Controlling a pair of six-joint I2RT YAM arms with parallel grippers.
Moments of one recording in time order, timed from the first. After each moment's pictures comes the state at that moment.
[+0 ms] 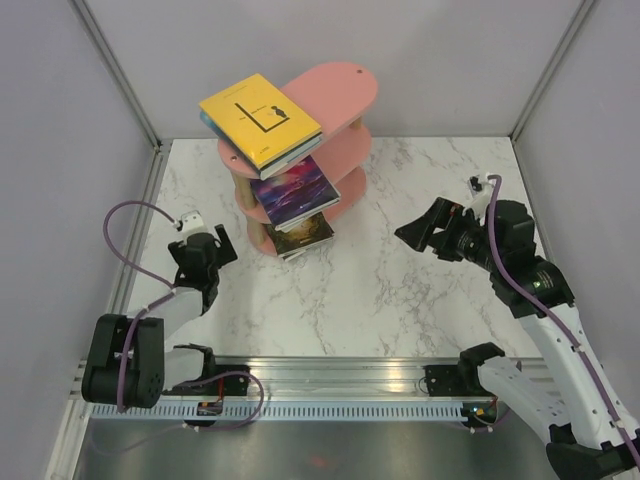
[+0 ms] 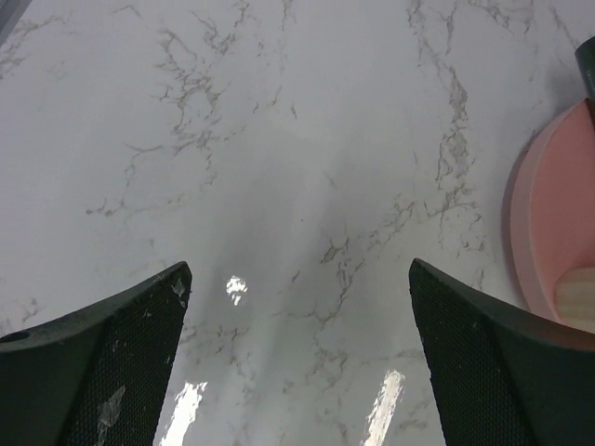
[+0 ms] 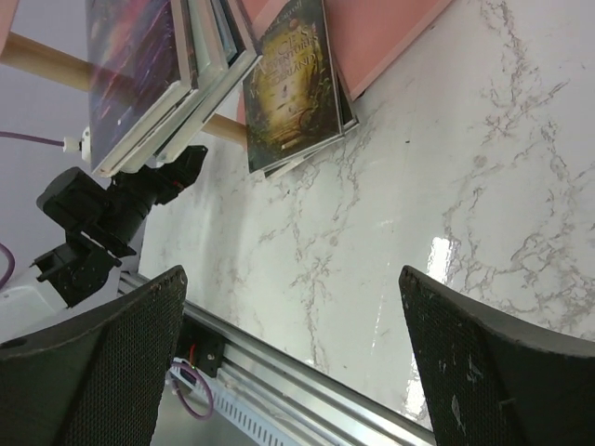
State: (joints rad) left arm -0.11 1.18 0.34 0.32 -0.43 -0.29; right arm 0.31 0.79 1.02 -0.64 -0.29 0.68
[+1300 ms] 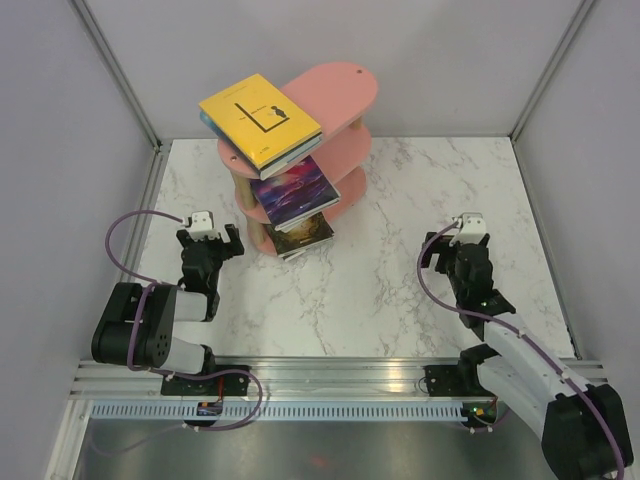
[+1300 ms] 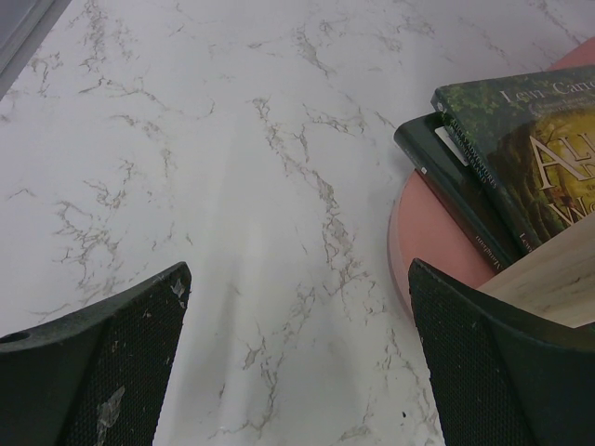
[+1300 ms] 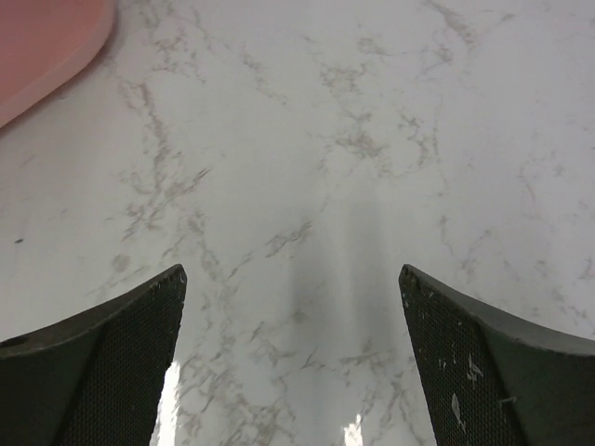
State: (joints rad) left arm -0.06 1.43 0.21 1.08 -0.12 -0.09; right arm 0.29 0.82 0.32 0.14 0.23 0.17
